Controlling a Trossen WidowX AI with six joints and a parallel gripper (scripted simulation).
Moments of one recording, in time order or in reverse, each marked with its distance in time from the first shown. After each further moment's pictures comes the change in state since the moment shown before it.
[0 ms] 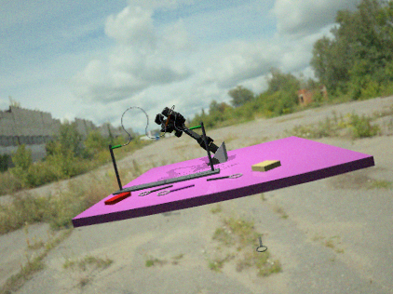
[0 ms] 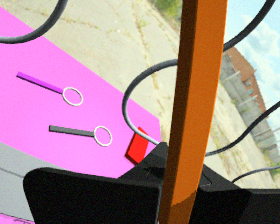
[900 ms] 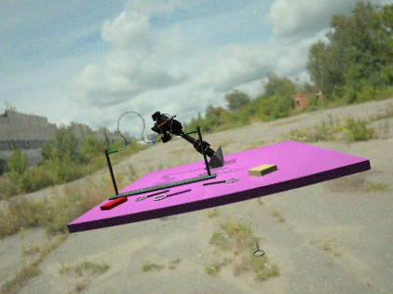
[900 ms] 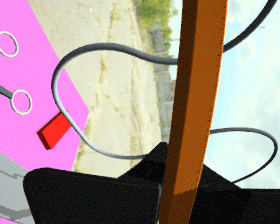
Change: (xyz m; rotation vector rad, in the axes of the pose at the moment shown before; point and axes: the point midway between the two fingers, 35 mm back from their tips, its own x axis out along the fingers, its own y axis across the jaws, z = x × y) arm -0.001 -0.041 0.011 -0.508 -0.067 -0.285
